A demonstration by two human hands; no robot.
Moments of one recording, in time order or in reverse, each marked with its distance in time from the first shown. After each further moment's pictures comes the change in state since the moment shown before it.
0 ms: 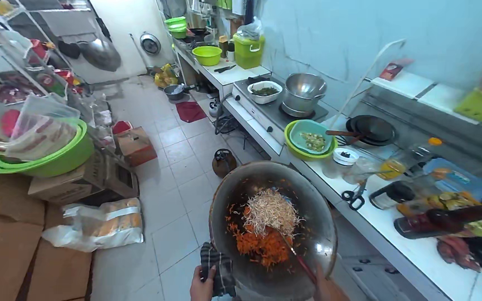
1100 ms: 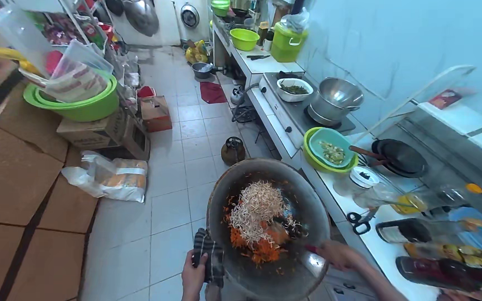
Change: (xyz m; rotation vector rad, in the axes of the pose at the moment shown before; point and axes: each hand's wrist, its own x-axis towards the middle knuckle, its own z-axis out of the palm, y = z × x) left_hand -0.036 -0.007 0.030 -0.211 0.148 -0.102; right_hand 0.090 -0.049 -0.163 -0.553 -0.347 0.036
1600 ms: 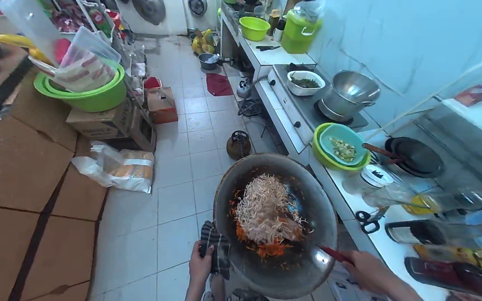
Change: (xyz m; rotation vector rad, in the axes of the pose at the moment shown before) left_hand 0.007 0.007 -0.005 -0.005 -0.042 -0.017; right_hand -0.052 0.030 0.017 -0.168 0.185 -0.043
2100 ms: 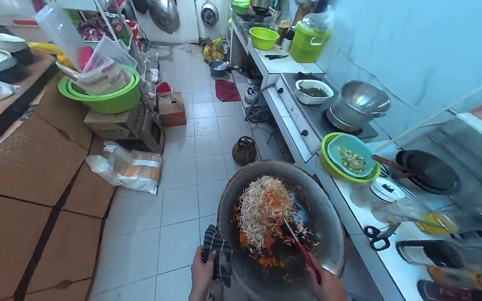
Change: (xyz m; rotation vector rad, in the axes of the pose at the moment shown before) left_hand 0.000 0.002 0.005 -0.060 0.041 0.000; right_hand 0.039 -0.079 0.092 0.366 0.516 -0.168
